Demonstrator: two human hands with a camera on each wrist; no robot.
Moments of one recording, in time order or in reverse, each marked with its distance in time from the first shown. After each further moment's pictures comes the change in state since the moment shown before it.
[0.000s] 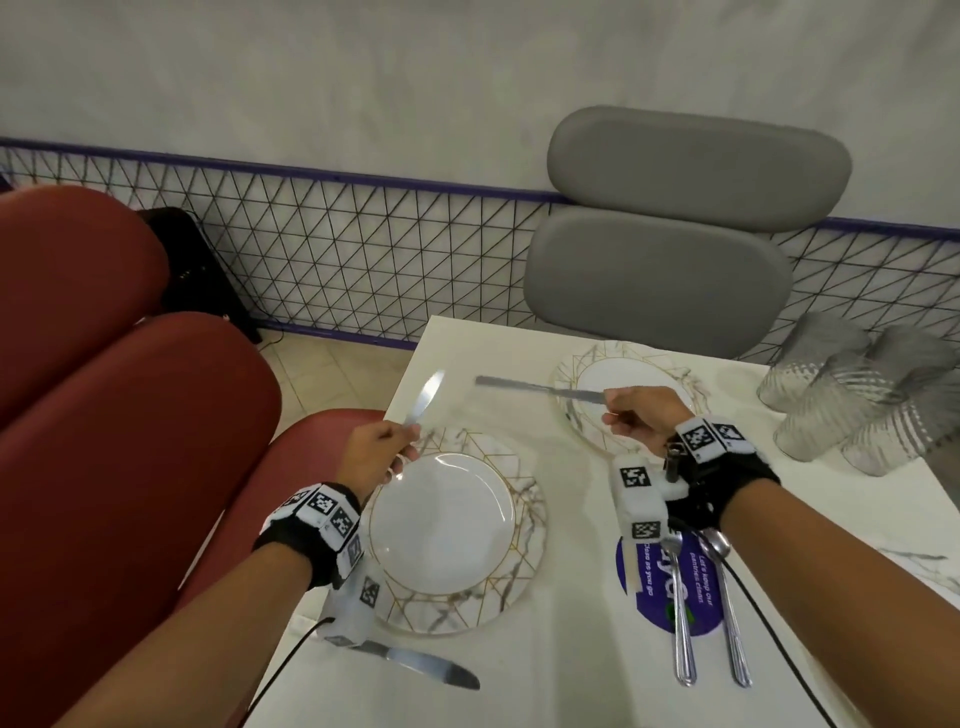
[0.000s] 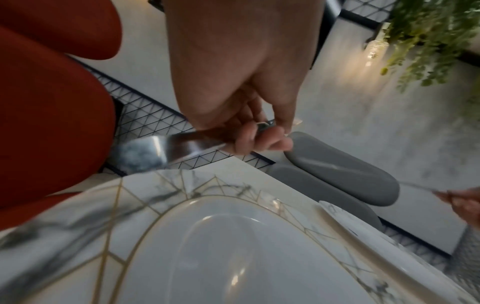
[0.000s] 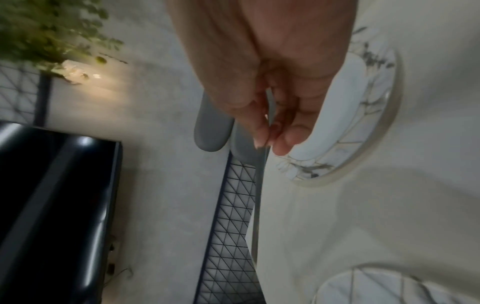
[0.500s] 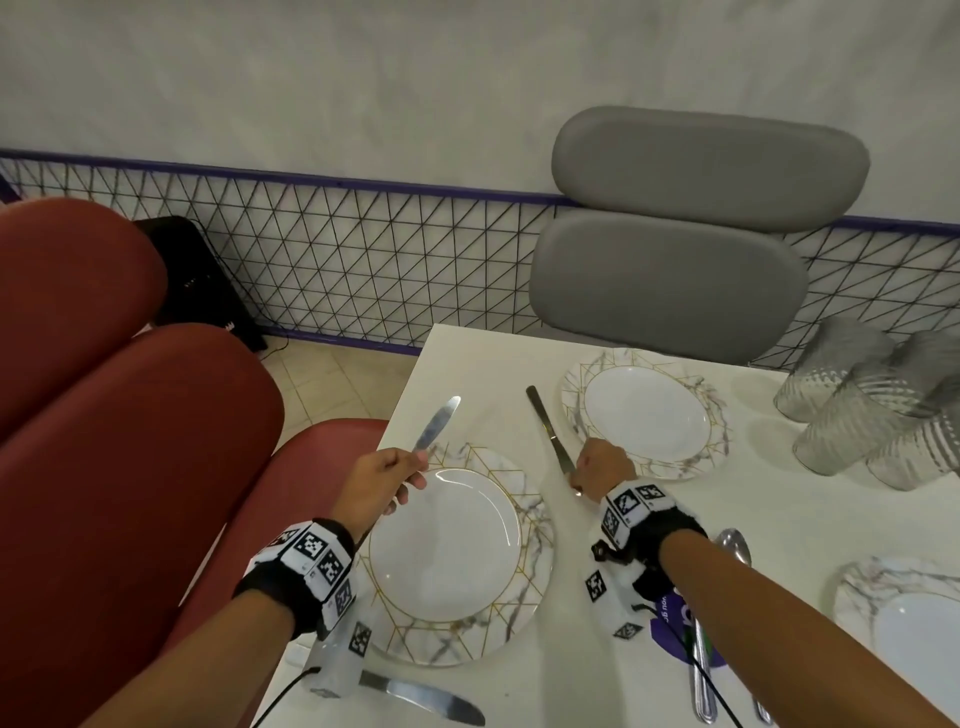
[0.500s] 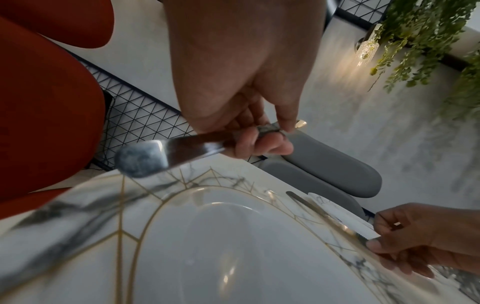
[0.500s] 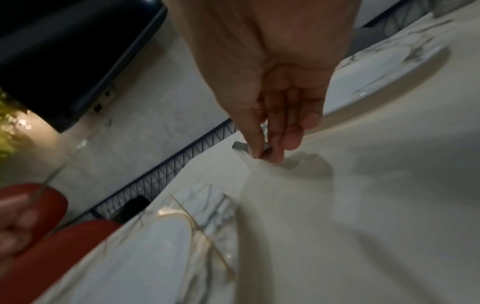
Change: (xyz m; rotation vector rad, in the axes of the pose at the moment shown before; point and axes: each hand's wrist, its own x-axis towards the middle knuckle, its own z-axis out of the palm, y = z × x) left_hand -0.004 -0.011 0.001 -0.013 -0.061 0.003; right_hand 0.022 0.061 0.056 -1.054 0.026 -0.120
